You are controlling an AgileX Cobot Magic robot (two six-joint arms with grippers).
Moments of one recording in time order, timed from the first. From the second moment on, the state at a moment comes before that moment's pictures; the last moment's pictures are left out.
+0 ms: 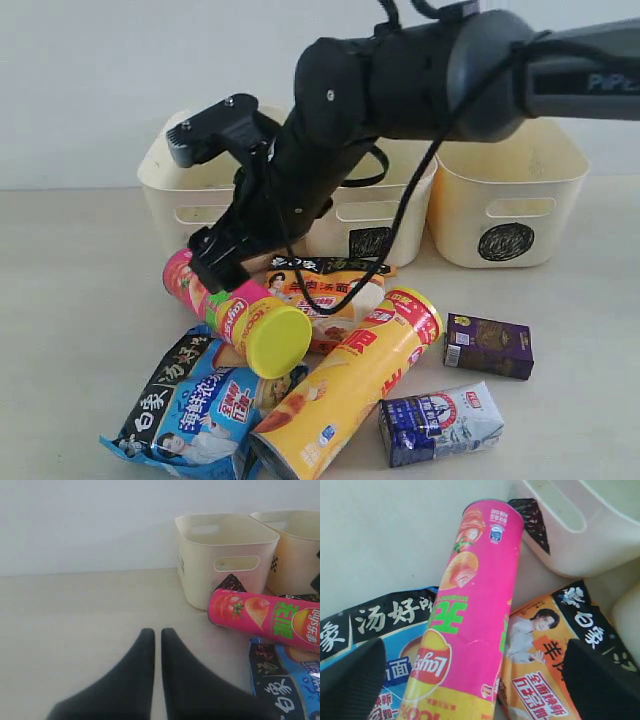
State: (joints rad) left arm -0.05 0.00 0.00 -0.06 0.23 0.06; right arm 0.76 1.97 -1.60 0.17 0.68 -0.33
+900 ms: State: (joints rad) left arm -0.05 0.00 0.00 -0.06 0.23 0.06; right arm 0.77 2.26 -1.85 0.16 0.75 -0.36
